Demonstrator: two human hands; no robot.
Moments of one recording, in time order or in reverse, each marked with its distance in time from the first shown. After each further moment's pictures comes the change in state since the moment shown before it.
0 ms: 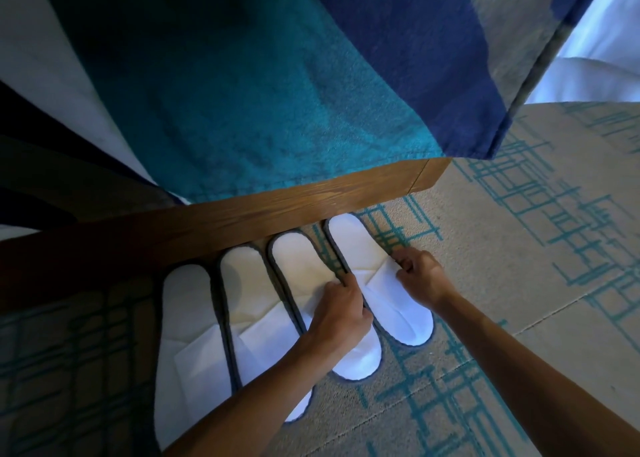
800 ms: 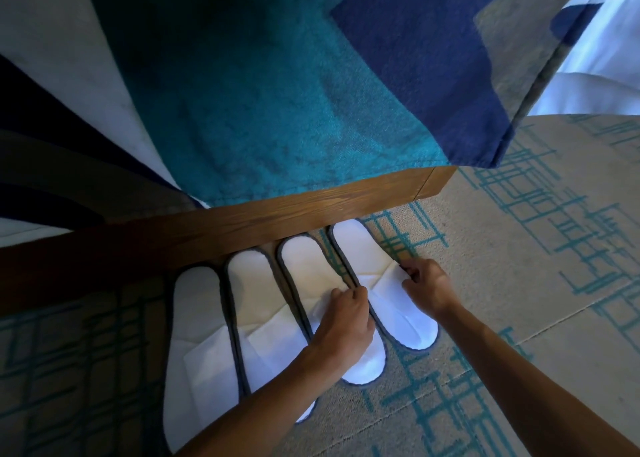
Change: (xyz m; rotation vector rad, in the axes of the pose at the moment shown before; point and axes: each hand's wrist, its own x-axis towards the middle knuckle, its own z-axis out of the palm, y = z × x) left_hand -0.018 0.007 -0.014 0.251 0.008 0.181; right_hand -0.015 -0.013 -0.001 0.087 0.074 -0.035
